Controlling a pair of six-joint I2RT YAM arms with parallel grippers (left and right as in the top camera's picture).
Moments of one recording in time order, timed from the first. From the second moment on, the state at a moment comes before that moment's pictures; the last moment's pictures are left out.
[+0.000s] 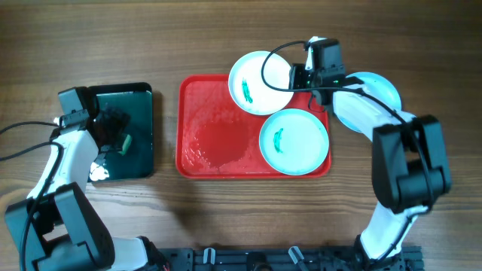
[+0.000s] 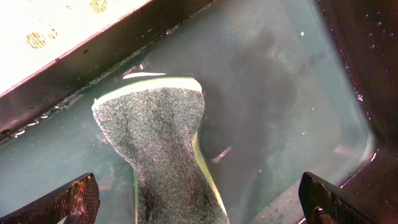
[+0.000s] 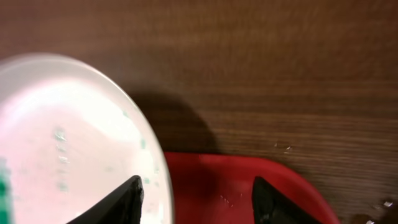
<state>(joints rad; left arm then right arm) 0.34 1.59 0.88 -0.45 -0.03 -0.73 0.23 1.99 1.20 -0.09 -0.03 0.23</state>
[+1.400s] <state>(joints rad) 0.34 1.59 0.88 -0.41 -0.03 -0.73 0.59 1.98 1.23 -0.47 -0.16 0.51</state>
